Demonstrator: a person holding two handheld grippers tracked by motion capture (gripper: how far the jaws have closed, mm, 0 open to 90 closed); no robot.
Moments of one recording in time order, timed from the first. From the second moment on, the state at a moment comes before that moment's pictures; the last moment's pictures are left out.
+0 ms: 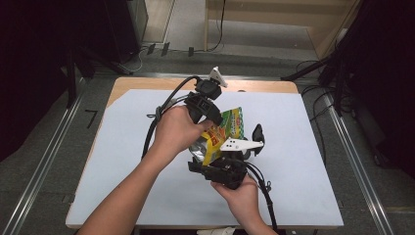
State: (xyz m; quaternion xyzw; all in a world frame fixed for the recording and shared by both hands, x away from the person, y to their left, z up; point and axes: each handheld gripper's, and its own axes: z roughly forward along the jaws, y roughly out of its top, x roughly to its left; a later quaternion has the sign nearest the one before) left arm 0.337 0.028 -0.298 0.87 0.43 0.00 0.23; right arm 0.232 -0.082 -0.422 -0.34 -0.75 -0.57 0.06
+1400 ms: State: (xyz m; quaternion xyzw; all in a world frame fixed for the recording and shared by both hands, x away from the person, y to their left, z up) left arm 0.345 0.017 -0.296 0.86 0.44 -0.07 0.24; right arm 0.229 -0.077 -0.420 -0.33 -0.76 -0.55 0.01
